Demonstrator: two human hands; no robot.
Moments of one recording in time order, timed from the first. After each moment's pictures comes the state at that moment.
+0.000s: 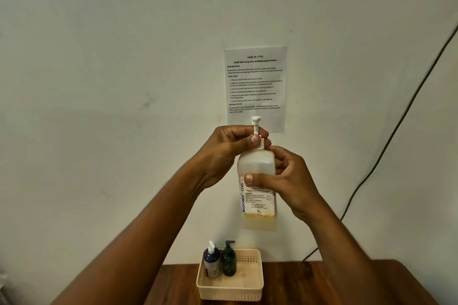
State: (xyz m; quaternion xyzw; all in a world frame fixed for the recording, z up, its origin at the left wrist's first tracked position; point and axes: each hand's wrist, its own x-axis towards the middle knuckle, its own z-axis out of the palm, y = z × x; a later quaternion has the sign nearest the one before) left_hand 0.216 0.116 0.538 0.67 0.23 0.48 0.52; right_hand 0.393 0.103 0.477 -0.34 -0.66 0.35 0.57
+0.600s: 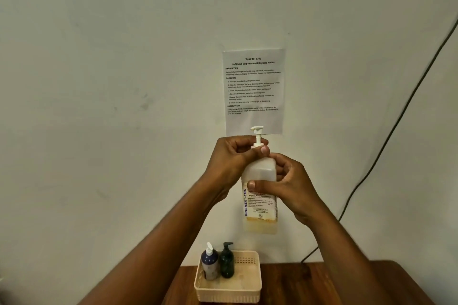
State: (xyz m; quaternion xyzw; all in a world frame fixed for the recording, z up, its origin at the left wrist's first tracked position) left_hand 0.238 0.119 0.513 0.62 0.32 0.57 0.43; right_hand 0.405 0.118 0.460 -0.34 -0.67 0.37 0.55
